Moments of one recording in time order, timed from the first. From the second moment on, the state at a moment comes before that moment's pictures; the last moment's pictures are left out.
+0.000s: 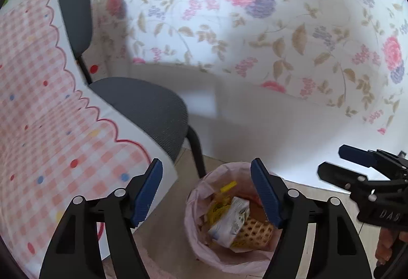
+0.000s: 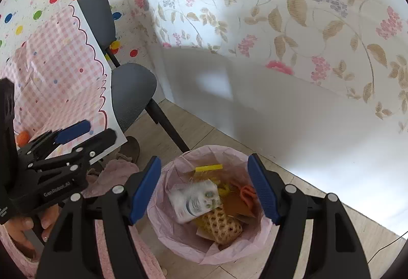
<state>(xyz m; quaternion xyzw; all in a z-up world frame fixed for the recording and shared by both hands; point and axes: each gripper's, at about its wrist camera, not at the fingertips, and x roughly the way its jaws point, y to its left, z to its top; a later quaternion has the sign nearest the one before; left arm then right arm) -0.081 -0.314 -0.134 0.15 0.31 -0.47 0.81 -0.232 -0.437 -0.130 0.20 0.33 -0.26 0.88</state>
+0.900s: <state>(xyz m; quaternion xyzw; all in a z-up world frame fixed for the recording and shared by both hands) -0.089 -0.131 -0.051 0.15 0.32 -0.29 0.89 -0.201 -0.319 -0.026 0.08 0.28 -0.18 0.94</state>
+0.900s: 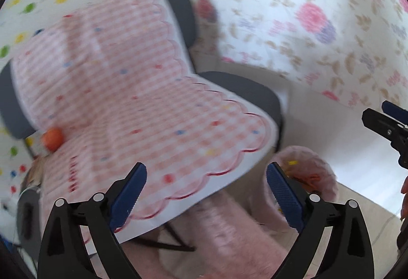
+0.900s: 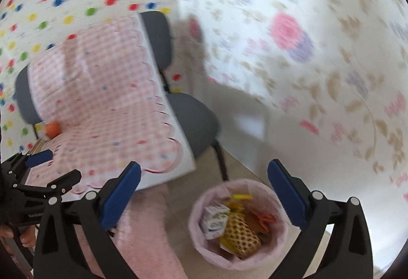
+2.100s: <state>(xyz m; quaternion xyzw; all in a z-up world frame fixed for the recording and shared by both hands) -0.057 0.048 -0.026 0.07 0.35 -0.05 0.93 -0.107 -0.192 -0.010 -0.01 0.33 -0.04 0.94</state>
